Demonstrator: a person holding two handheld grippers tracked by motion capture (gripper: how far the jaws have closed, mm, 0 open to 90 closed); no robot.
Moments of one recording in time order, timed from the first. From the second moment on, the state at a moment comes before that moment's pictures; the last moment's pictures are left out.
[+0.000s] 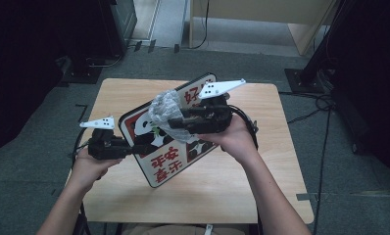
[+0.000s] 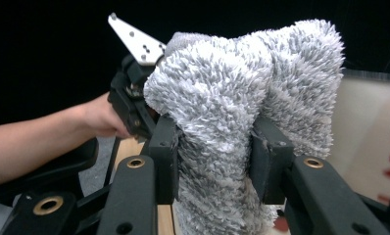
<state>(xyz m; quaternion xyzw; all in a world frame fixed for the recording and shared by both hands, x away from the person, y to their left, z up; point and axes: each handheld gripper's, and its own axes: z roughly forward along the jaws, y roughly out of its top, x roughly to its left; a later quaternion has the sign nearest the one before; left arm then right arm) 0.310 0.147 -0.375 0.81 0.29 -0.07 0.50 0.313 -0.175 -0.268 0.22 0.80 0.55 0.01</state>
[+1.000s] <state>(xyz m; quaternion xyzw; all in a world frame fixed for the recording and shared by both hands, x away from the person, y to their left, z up) 0.311 0.147 -0.375 0.81 0.28 -0.07 0.50 0.314 -0.163 -0.298 0.22 0.82 0.53 -0.01</state>
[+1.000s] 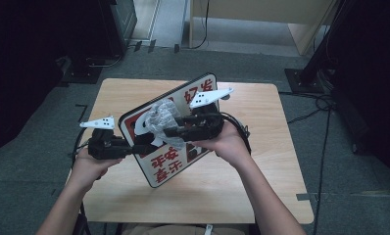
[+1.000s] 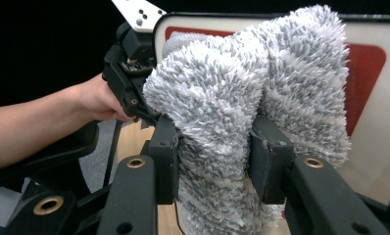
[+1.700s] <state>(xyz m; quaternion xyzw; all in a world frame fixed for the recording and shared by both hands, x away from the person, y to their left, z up) 0.310 0.147 -0.375 0.81 0.28 -0.07 0.50 0.310 -0.166 -0.322 0.23 0.82 0.52 -0.03</state>
